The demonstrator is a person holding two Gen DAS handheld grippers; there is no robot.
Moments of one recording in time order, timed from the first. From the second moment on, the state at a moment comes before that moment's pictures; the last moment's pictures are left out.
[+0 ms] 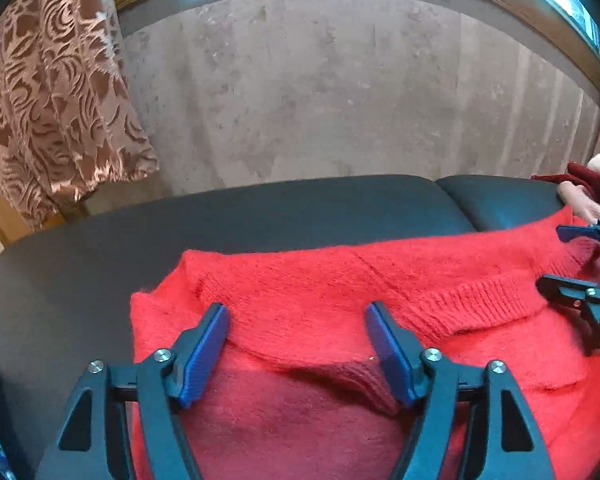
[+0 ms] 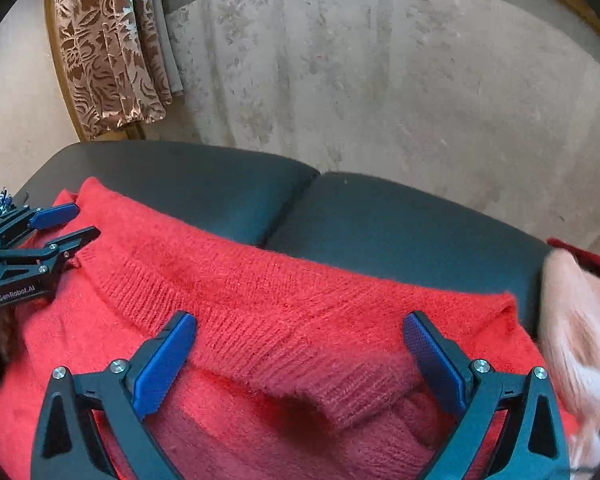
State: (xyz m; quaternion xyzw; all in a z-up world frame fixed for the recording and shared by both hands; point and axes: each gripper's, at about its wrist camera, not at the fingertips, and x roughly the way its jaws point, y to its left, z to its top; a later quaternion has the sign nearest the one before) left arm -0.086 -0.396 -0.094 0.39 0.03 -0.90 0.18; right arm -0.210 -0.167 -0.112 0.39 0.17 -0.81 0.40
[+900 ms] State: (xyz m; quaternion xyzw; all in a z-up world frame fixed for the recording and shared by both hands) left arm 0.226 -0.375 -0.069 0.35 0.22 -0.90 0.13; right arm -0.065 0.153 -0.082 0.57 -0.17 -0.64 0.48
